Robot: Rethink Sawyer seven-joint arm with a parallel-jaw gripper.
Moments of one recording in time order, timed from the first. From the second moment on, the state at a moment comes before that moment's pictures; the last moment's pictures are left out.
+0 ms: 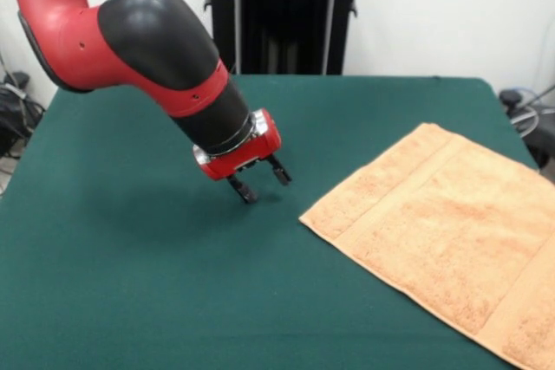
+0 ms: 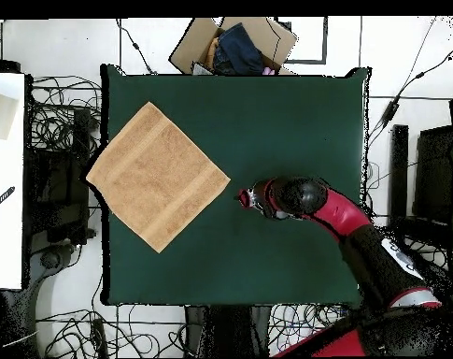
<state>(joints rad) -0.86 -0.28 0.52 1.63 -0.24 0.67 1.14</state>
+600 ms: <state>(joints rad) -0.88 -0.27 0.54 1.65 -0.24 0.63 1.14</state>
